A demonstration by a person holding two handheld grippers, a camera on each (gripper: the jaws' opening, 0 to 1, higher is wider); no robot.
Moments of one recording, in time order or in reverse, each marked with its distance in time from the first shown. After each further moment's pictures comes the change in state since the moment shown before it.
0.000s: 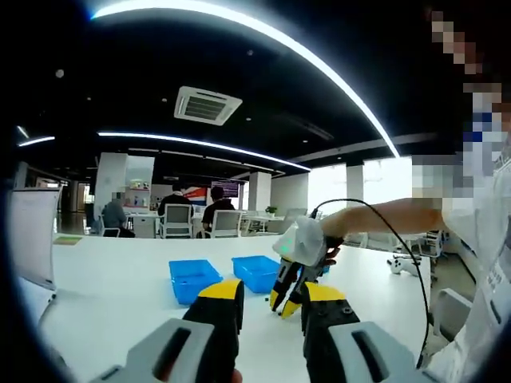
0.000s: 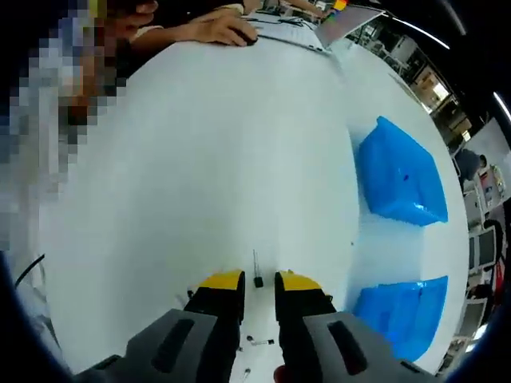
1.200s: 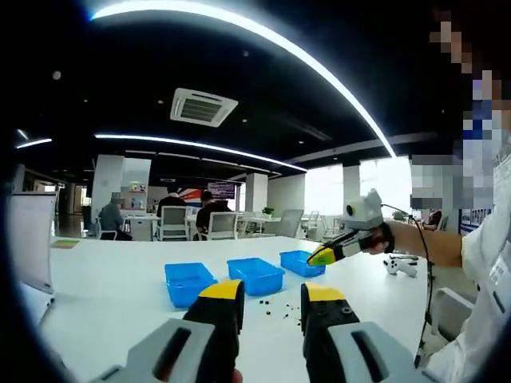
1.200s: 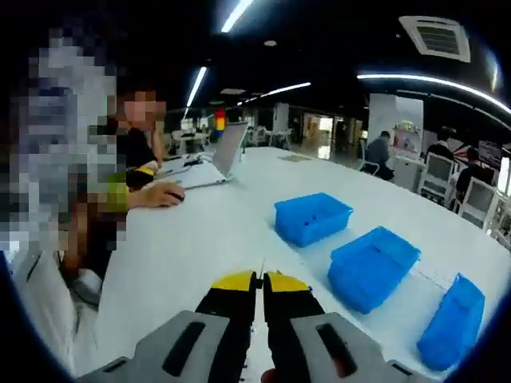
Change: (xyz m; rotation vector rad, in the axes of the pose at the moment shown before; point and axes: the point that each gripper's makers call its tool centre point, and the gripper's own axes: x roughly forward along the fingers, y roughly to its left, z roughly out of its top) left arm 0.002 -0.010 0.006 0.012 -0.004 -0.018; right arm -0.160 0.030 -0.006 0.590 -0.772 -0.405
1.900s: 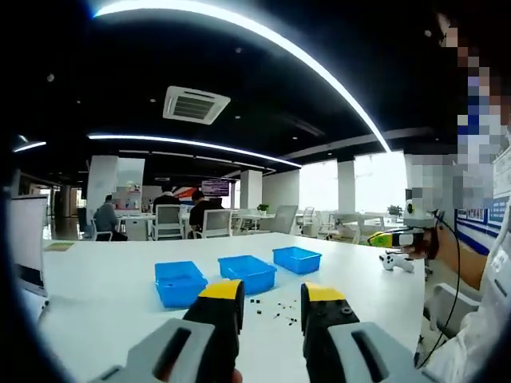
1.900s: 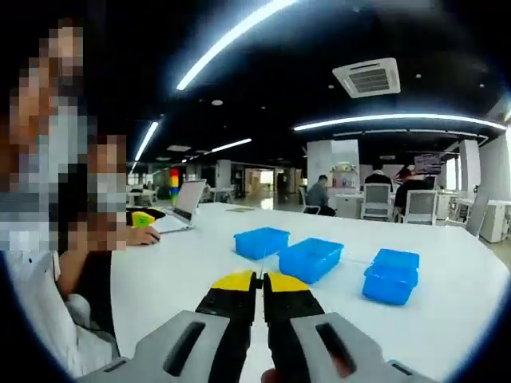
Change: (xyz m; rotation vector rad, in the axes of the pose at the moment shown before) left arm 0.010 -0.016 -0.005 0.020 0.020 -0.027; right arm -0.143 0.026 -0.025 0.063 -0.271 -0.281
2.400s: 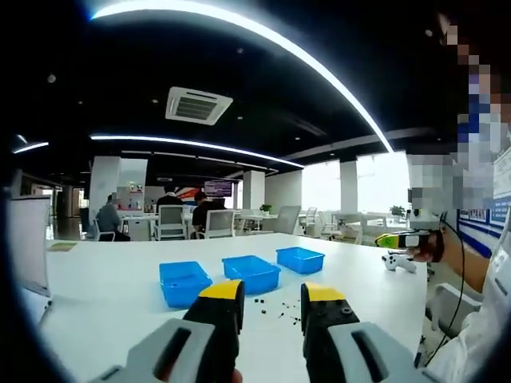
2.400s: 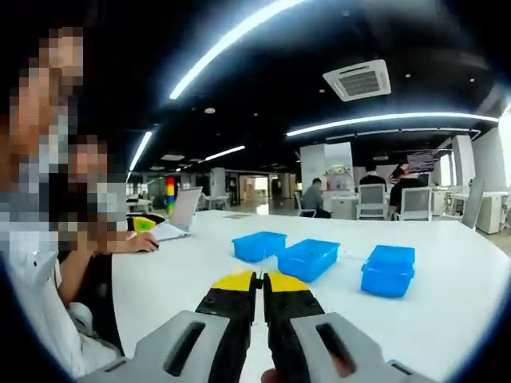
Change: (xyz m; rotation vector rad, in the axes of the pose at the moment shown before) left arm -0.004 0.006 0.000 0.000 -0.002 0.016; right arm -0.005 -0.006 -0.003 0.043 -0.018 -0.024
